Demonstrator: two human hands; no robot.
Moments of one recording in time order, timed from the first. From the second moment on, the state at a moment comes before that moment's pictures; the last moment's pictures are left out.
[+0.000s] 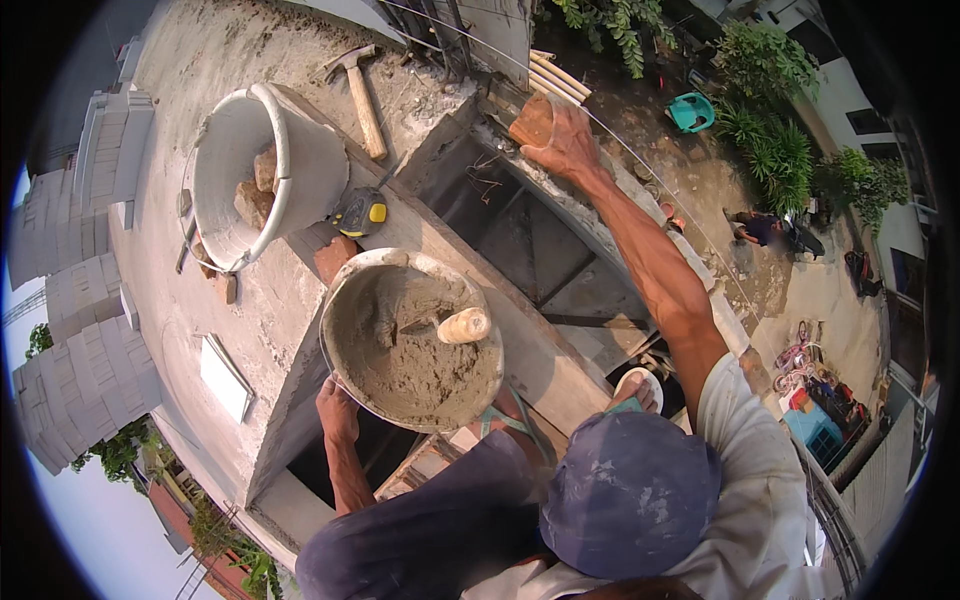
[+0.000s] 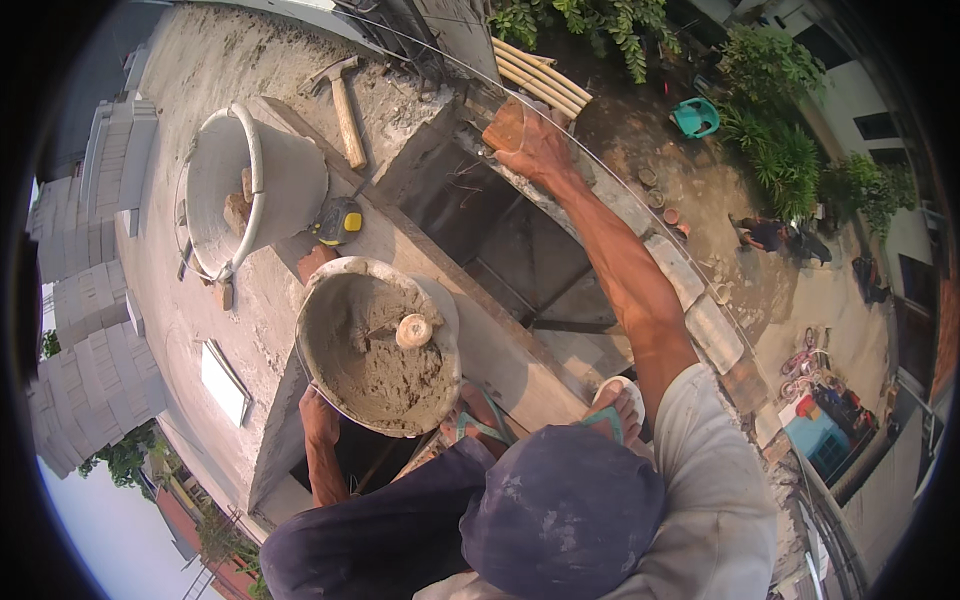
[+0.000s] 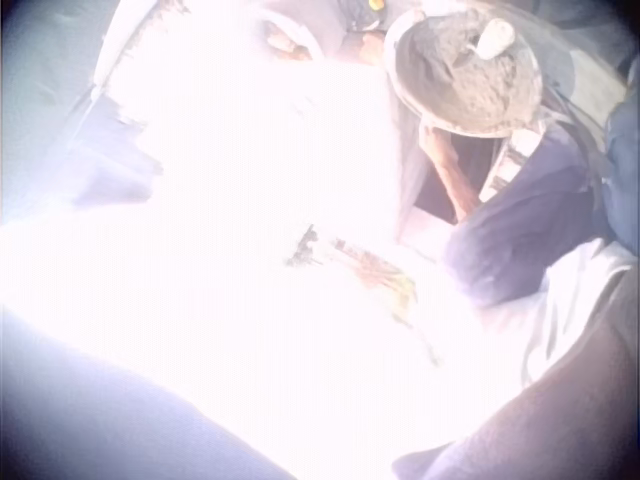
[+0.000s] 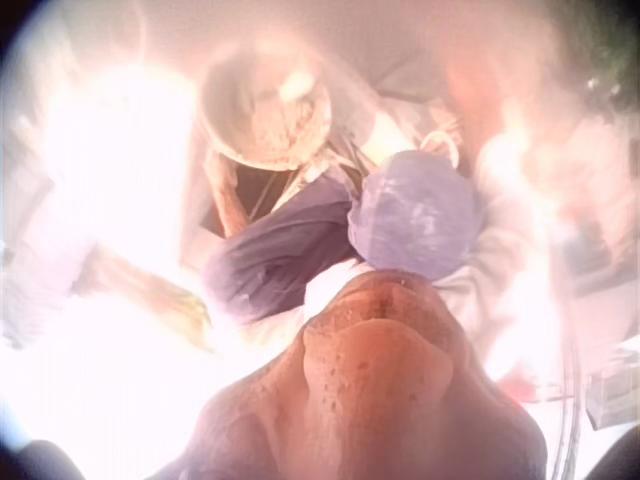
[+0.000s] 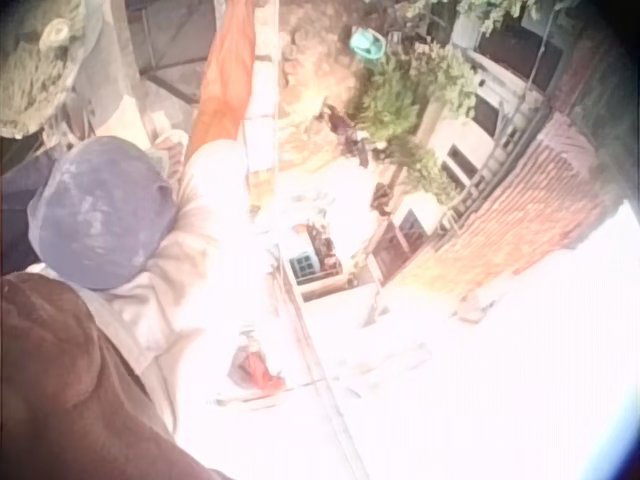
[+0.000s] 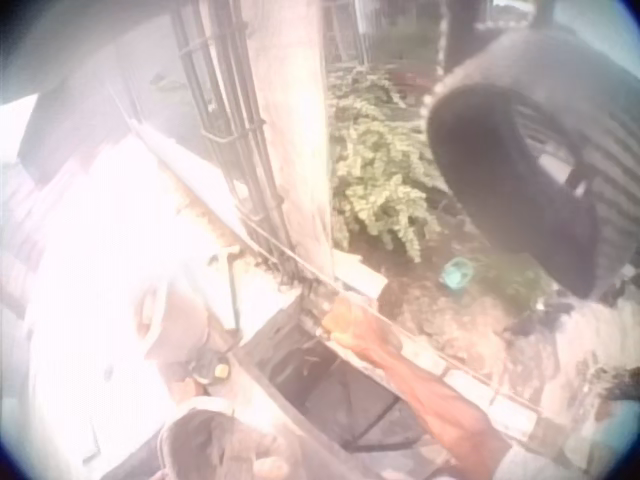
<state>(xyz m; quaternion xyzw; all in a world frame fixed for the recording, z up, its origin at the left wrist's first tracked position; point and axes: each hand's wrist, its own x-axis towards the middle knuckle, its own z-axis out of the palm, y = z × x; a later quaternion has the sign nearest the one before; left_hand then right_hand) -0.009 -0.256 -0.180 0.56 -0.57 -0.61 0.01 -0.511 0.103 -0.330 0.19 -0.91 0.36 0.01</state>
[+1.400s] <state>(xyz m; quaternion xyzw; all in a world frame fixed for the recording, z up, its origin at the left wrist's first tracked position) 0.053 -0.209 -0.130 0.50 -0.72 -0.39 -0.30 -0.511 0.095 -0.315 0.16 -0.95 0.26 0.07</state>
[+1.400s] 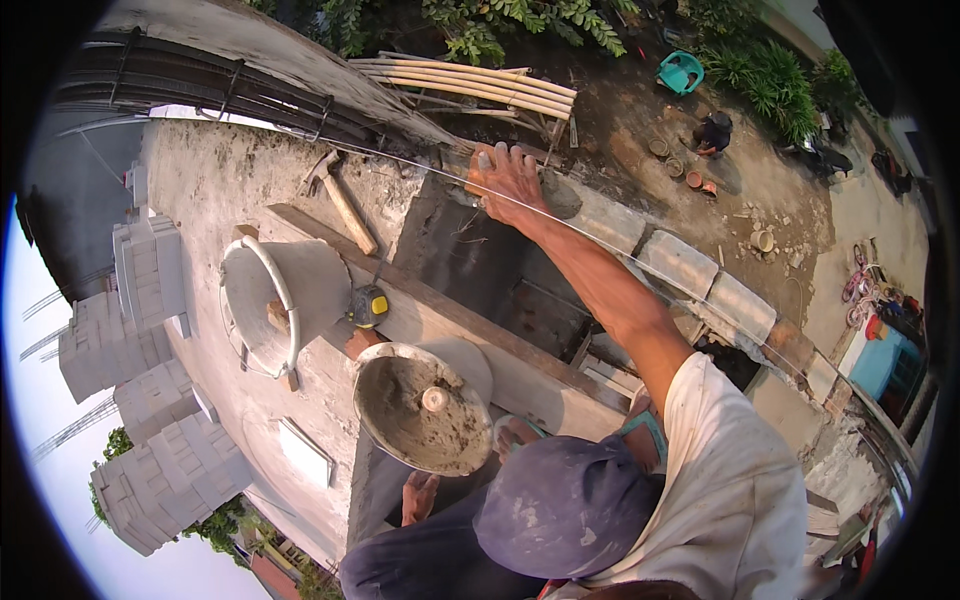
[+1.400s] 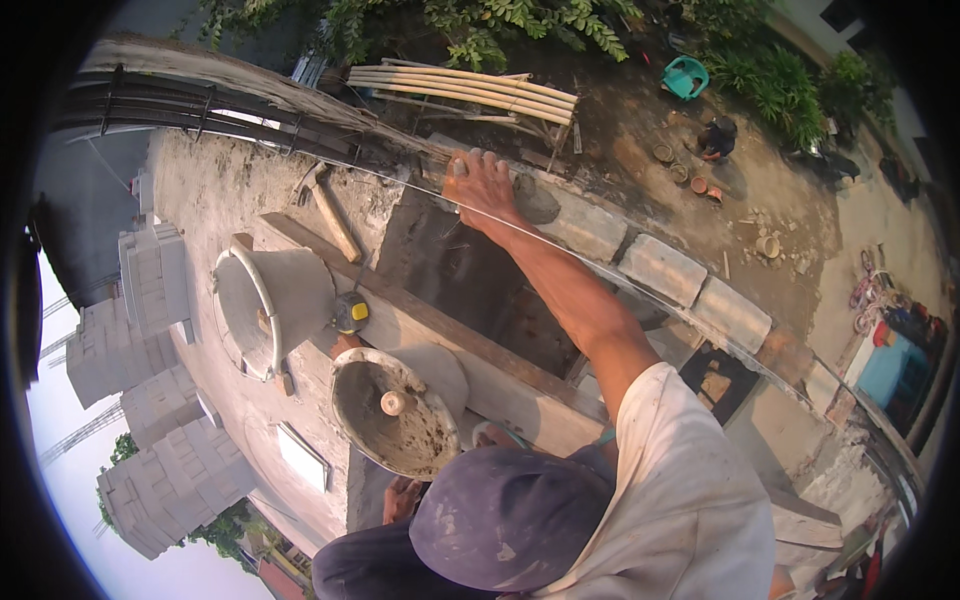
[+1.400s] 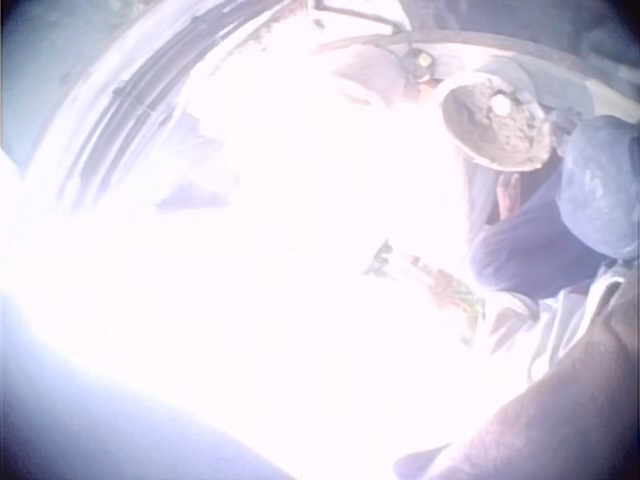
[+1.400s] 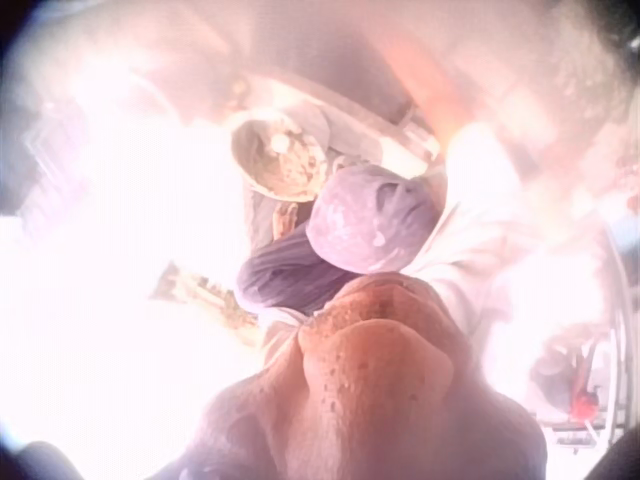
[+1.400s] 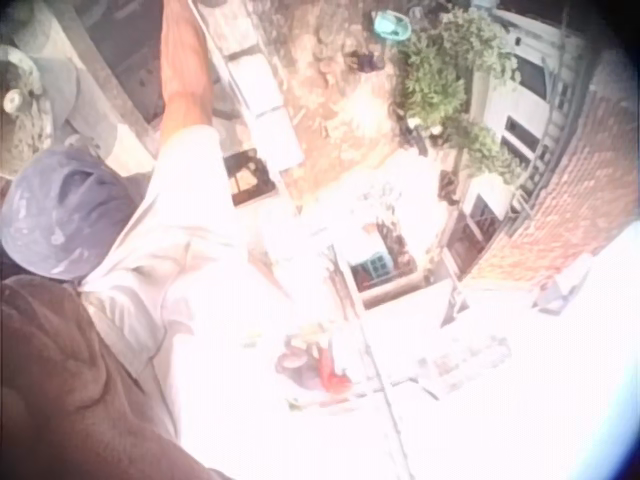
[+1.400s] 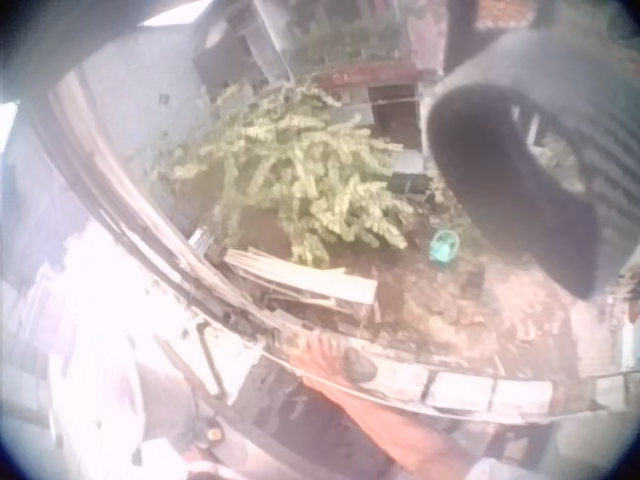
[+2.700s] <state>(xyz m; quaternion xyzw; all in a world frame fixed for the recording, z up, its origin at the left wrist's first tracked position) -0.057 -0.192 -0.126 0.44 -0.74 -0.51 -0.03 -0.352 0.169 -0.260 0.23 -0.83 0.51 -0.06</state>
